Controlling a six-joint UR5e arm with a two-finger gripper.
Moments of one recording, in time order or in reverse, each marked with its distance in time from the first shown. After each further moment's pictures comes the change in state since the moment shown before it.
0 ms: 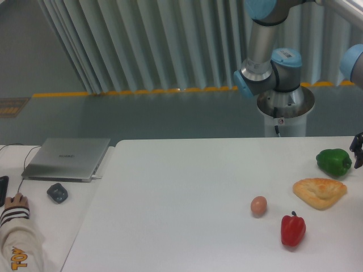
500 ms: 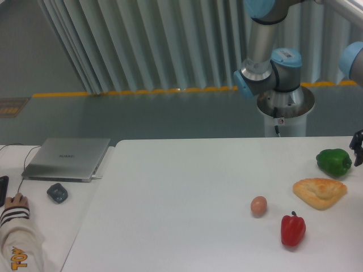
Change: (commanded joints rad) arm 0.020 0.067 -0.020 0.047 0.012 0.002
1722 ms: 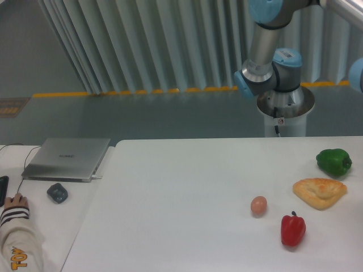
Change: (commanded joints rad) arm 0.008 -0.210 0.090 0.443 0.064 -0.644
